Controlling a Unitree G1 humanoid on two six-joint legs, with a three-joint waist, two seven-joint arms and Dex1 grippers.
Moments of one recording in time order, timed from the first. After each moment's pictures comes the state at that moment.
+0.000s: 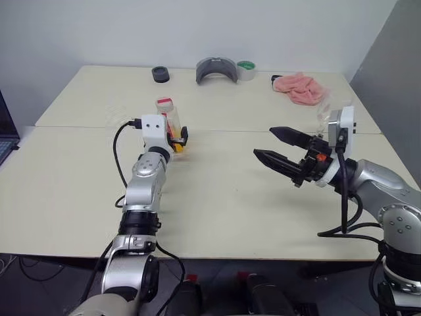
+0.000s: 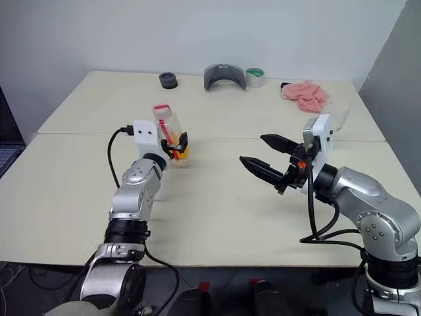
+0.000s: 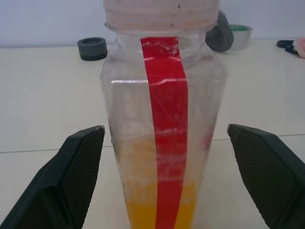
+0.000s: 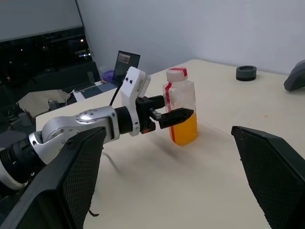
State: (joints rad) left arm -0.69 0.22 0.14 0.37 -0.10 0.25 -0.11; right arm -0.41 -0.57 -0.16 -0.54 0.92 0.81 0.54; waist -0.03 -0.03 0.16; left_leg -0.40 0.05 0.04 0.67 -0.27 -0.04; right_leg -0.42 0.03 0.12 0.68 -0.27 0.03
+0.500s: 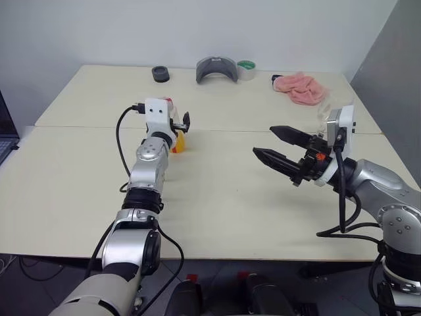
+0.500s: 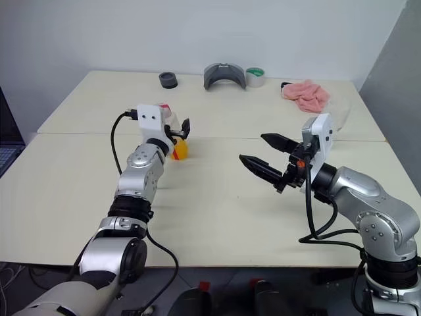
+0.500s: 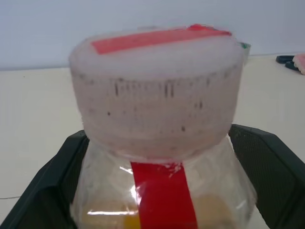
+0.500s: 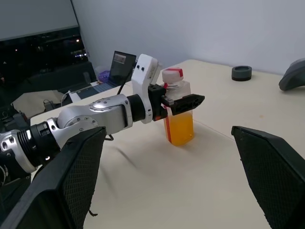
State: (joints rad) left arm -0.86 0.24 0.14 0.68 -0.09 0.08 -0.12; right arm -0.41 -0.57 -0.15 -0.54 0.92 0.81 0.51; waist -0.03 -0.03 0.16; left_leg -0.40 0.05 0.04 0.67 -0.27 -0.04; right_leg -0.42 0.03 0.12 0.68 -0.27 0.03
